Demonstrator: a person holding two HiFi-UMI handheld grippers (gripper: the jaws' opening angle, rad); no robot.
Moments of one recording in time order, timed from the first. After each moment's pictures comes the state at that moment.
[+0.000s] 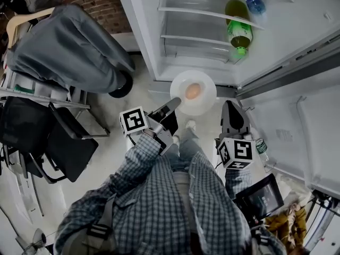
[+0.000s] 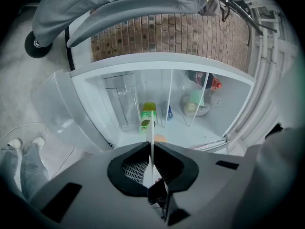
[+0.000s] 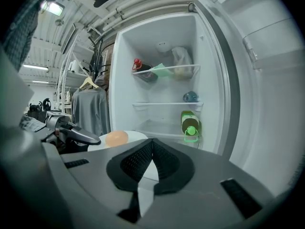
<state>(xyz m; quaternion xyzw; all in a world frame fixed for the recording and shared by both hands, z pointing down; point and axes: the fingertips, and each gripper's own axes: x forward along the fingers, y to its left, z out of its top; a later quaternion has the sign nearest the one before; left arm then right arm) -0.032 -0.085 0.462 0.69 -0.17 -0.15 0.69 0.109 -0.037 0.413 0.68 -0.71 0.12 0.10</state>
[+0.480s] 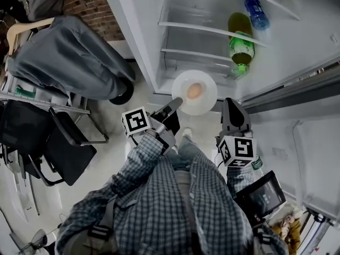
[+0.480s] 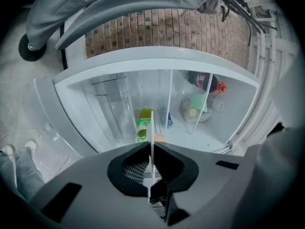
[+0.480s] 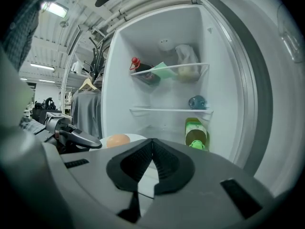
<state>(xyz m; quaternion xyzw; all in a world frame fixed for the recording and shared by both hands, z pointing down) -0.008 -0.142 0.453 0.69 -0.19 -0.17 0.68 0.130 -0.106 0.398 0.66 -0.74 0.09 0.10</state>
